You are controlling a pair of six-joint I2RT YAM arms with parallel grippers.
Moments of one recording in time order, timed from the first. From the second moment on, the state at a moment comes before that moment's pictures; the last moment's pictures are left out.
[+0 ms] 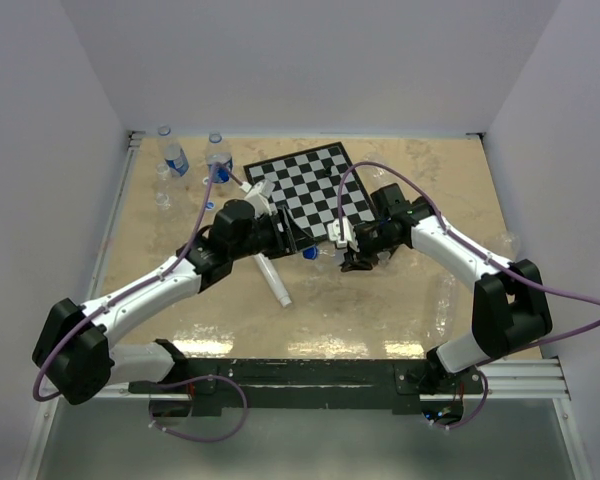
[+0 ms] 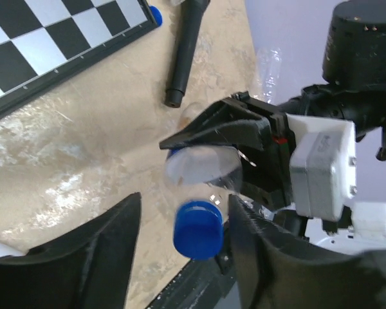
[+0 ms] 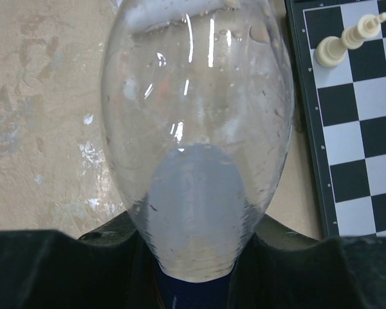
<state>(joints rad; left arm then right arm) -0.68 1.24 0.83 0.01 0.26 -0.87 0.40 1.51 1.05 -0.71 -0.77 -1.18</state>
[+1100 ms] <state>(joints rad) -0.67 0.98 0.58 0.24 0.63 0.33 0.42 1.51 1.06 -0.78 -0.86 -1.25</state>
